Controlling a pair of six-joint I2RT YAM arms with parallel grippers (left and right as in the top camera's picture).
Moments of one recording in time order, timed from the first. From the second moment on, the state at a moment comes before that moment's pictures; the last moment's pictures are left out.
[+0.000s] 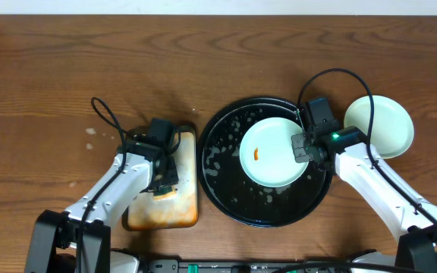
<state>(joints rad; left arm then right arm) -0.27 1.49 0.74 -0.76 -0.11 -0.52 0.36 1.50 0.92 -0.64 0.18 0.17</state>
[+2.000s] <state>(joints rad) -0.27 1.59 0.79 -0.82 -0.11 -0.50 0.36 1.42 0.92 -0.69 0.17 0.17</state>
